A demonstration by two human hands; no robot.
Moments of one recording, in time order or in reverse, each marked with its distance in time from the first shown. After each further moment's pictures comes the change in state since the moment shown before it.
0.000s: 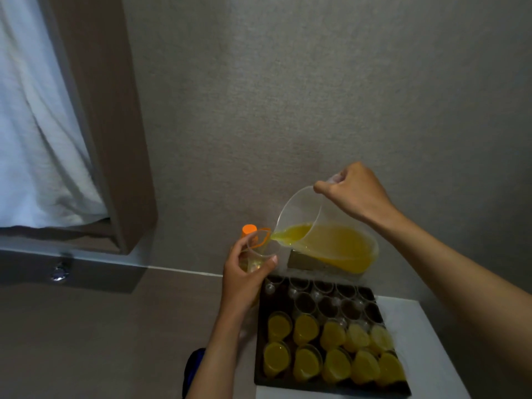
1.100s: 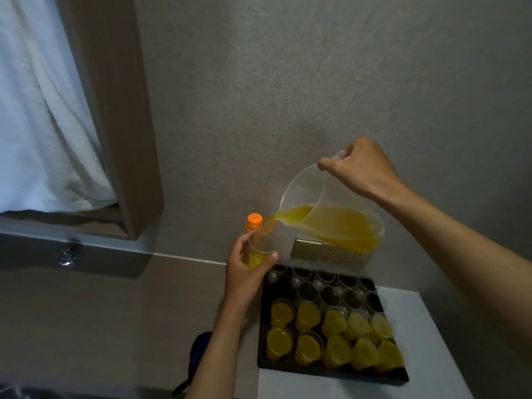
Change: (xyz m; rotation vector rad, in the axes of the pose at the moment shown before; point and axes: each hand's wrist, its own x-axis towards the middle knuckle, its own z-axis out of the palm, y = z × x) left_hand -0.012 -0.008 -0.007 -0.049 0.020 -0.021; right_hand 0.001 -0.026 -0.012 -0.026 0.016 0.011
